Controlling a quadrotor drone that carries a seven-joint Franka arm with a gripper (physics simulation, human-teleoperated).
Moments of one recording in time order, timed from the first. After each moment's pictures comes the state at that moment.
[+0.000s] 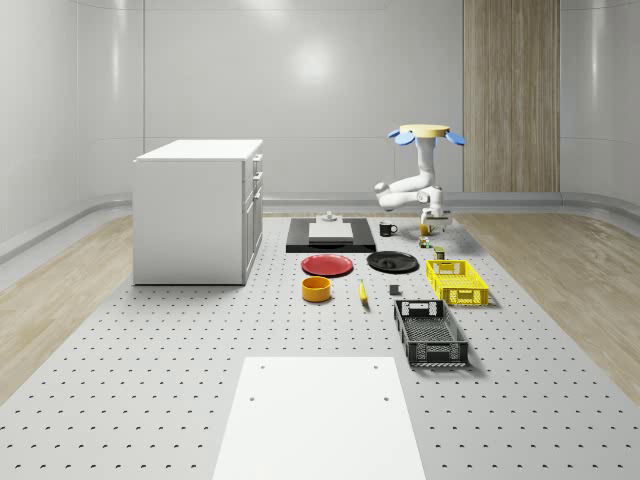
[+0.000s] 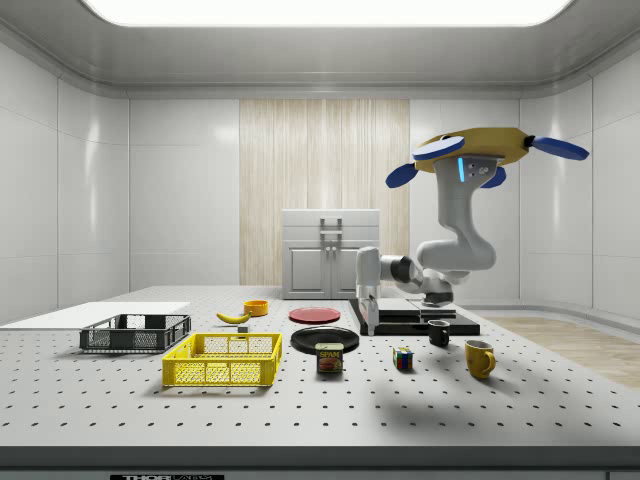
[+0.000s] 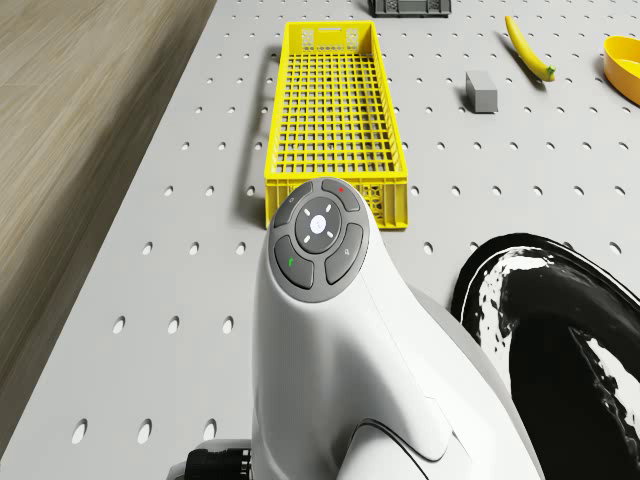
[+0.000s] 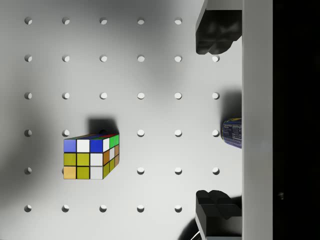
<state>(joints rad) -1.09 -1.20 1.30 -2.89 -1.92 1.28 1.62</state>
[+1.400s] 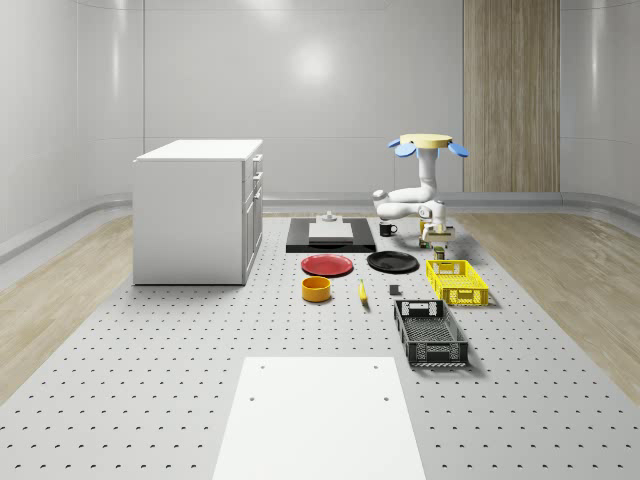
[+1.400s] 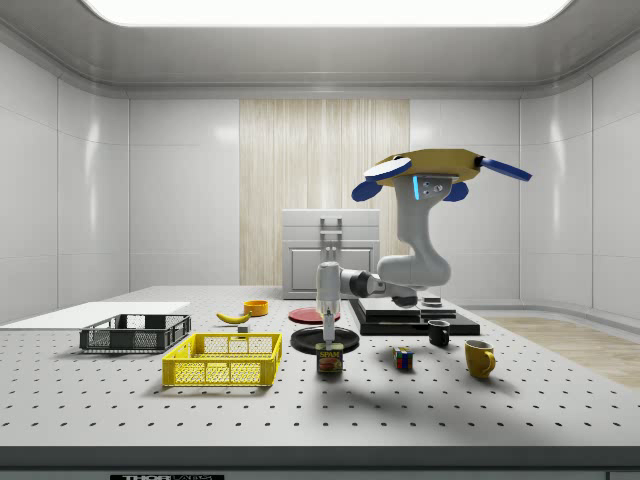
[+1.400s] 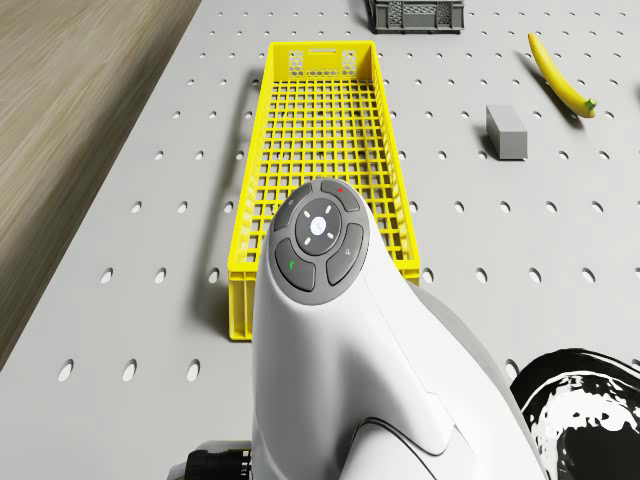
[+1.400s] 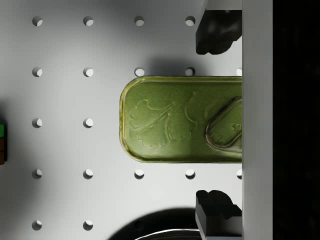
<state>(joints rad) -1.12 -1.32 1.32 -2.88 -1.87 1.39 1.65</state>
